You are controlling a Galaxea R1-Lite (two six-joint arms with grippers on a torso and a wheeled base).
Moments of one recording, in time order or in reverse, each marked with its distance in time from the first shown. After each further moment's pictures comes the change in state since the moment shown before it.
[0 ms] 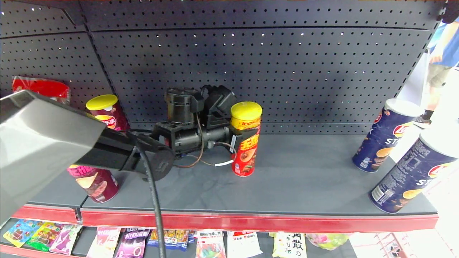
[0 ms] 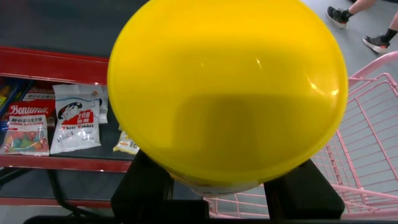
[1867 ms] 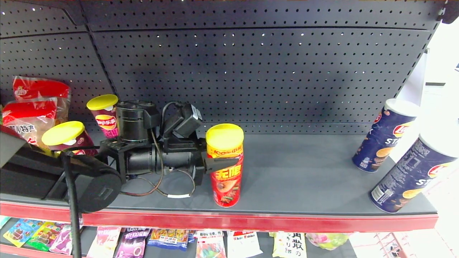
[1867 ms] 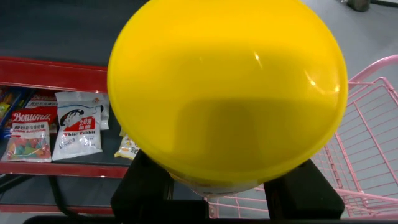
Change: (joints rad) left arm 0.087 -0.204 0.350 -0.075 -0.341 0.126; right arm 0.000 0.000 -0.023 0.000 -0.001 0.011
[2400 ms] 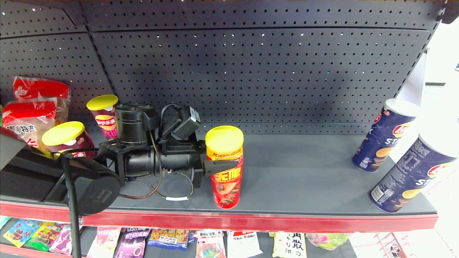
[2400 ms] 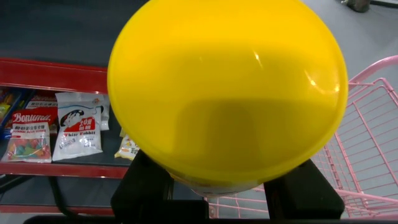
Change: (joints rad) left arm 0.003 0.003 0.018 -0.006 -0.028 -0.004; right arm 0.000 0.000 -0.003 0.000 0.000 0.000
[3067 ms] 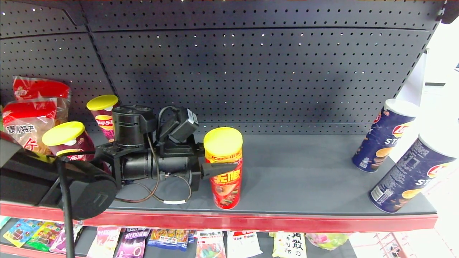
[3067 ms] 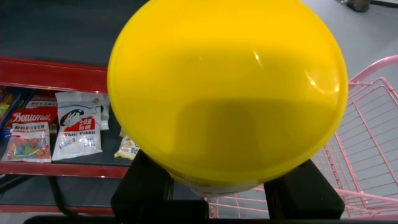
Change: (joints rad) left arm 0.002 -0.011 0.029 0.000 -0.001 -0.011; right arm 0.000 0.000 0.001 0.000 -0.001 0.000
